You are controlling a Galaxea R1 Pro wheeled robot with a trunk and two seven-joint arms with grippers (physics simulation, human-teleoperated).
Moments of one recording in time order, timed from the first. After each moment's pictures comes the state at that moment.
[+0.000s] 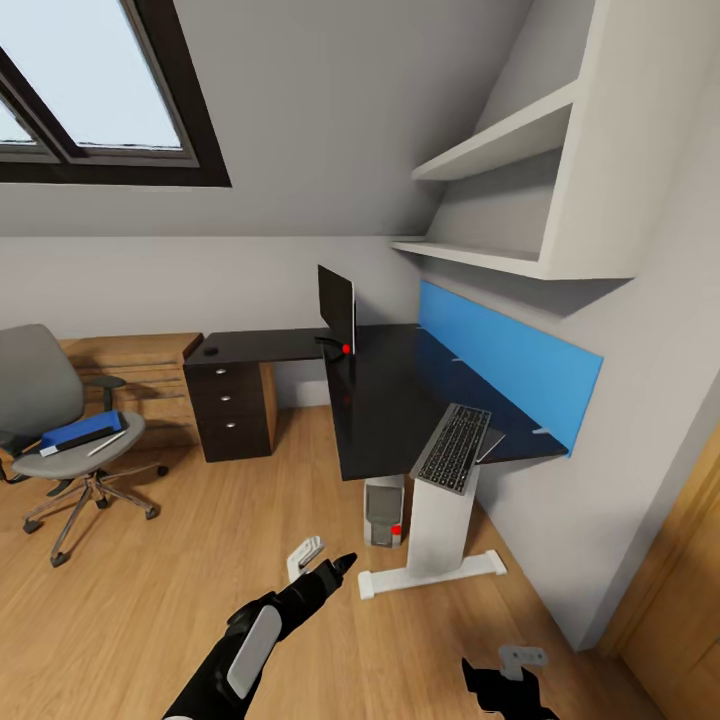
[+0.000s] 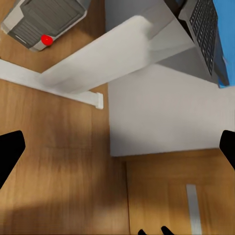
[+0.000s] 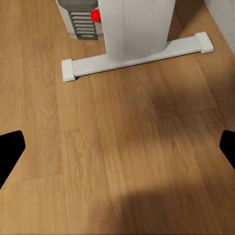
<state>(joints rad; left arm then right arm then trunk) -0.42 -0.17 -0.03 -0.75 0.66 0.36 -0.19 -0.41 -0.03 -0.07 -0.23 -0.03 -0.25 0.09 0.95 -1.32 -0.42</state>
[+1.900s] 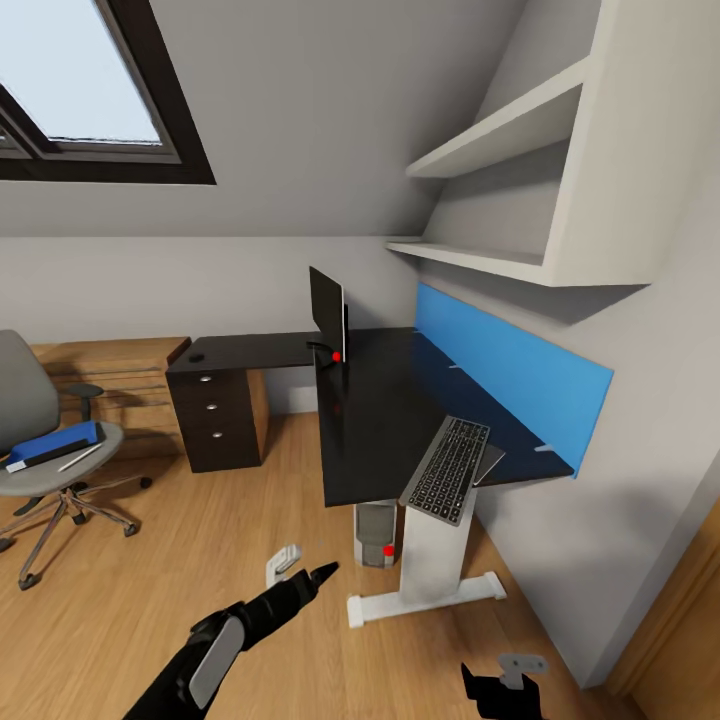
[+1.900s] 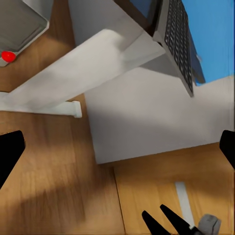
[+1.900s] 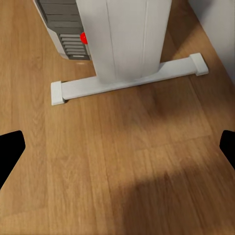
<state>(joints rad) -0.42 -0.04 -0.07 -0.70 0.65 0.37 -0.48 -0.41 -0.03 -0.07 -0.18 -0.03 -0.33 0.09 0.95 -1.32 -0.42</state>
